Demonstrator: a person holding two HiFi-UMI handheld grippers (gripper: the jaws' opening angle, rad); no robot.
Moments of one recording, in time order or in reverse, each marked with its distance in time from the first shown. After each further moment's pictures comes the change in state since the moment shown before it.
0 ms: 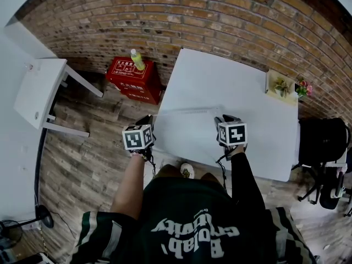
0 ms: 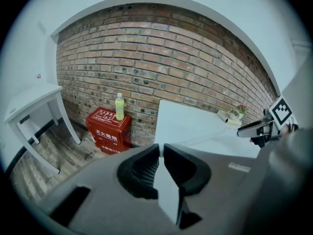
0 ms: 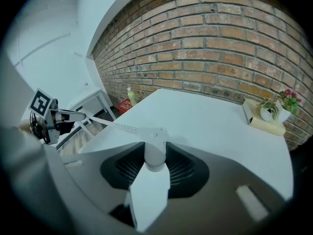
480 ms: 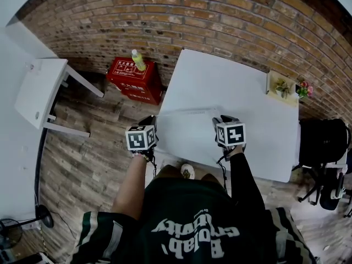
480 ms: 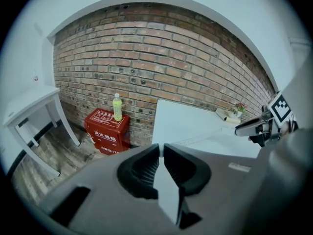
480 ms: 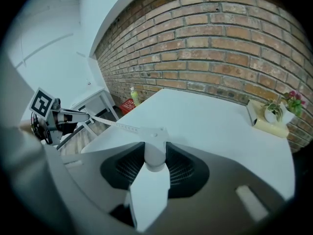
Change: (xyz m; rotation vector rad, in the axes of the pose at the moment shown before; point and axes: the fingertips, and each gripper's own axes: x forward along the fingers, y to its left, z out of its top) left arm 0.002 -0.007 0.000 0.024 0.005 -0.010; right arm 0.004 0.012 0.003 -0.019 0.005 0.024
